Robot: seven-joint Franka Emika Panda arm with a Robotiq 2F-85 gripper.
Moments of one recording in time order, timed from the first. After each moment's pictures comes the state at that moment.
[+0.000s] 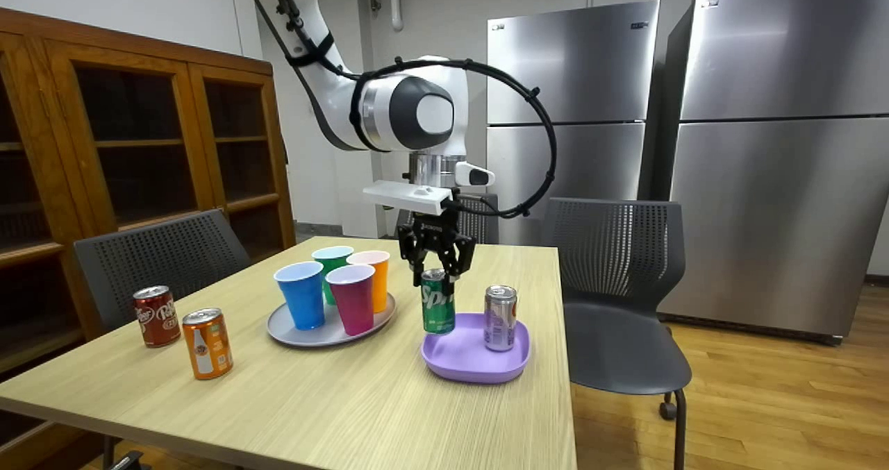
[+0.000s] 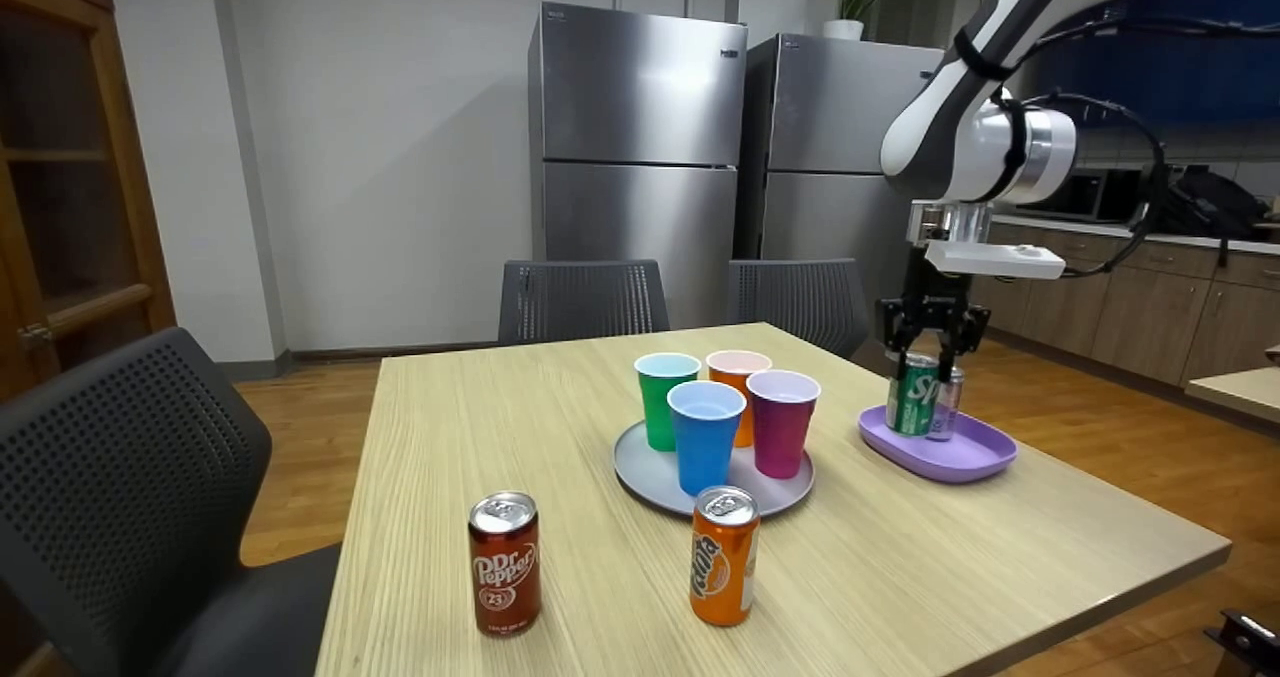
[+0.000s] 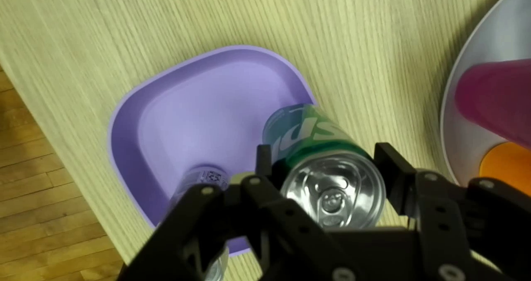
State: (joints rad) arm -0.17 0.37 -0.13 -2.11 0.12 2.43 -0.08
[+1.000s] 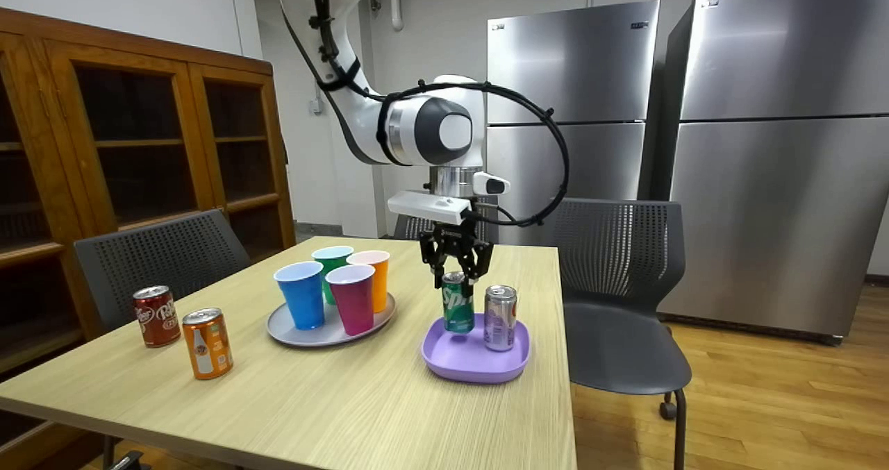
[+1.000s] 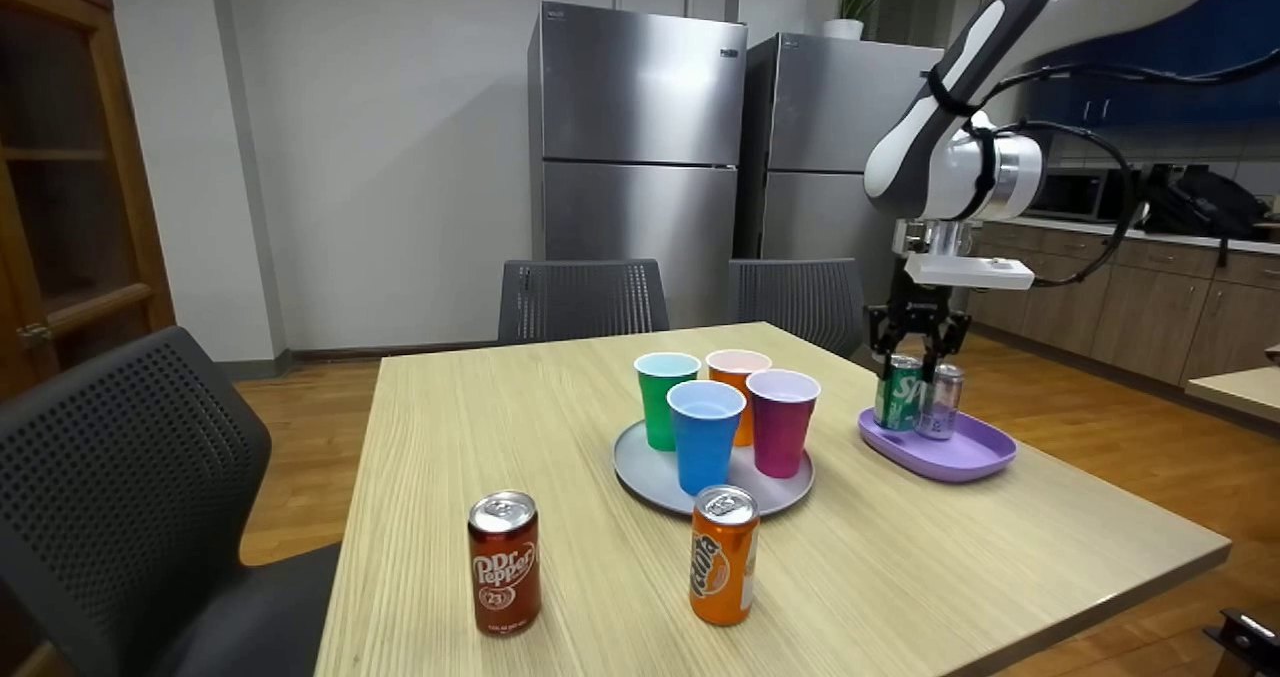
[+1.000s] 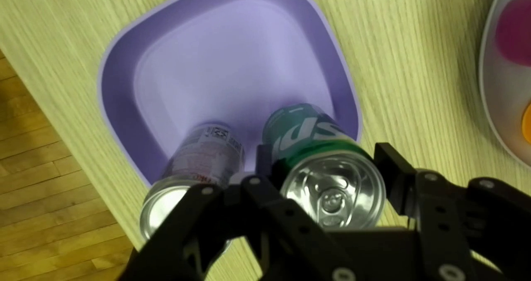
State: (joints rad) arm -0.18 0.52 -0.13 -1.95 0.12 2.44 -0.06
